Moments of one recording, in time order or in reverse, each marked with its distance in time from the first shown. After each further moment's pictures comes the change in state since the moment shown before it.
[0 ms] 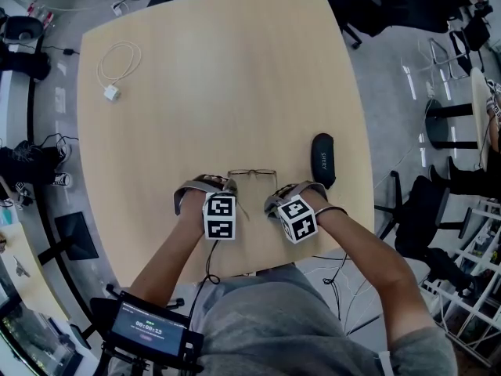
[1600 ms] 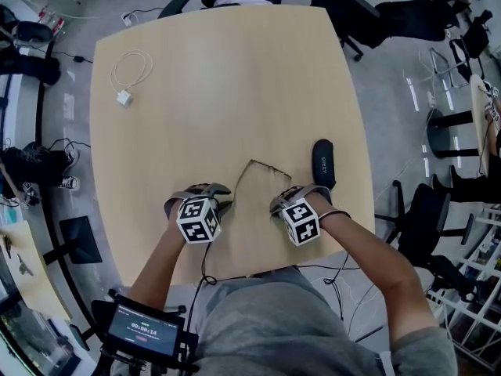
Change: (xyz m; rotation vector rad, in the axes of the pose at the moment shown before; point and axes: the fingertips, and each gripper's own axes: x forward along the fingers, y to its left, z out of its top) left arm -0.040 -0.006 -0.006 -0.243 -0.268 0.080; right arm -0.019 -0.005 -0.008 -0.021 0.066 -0.102
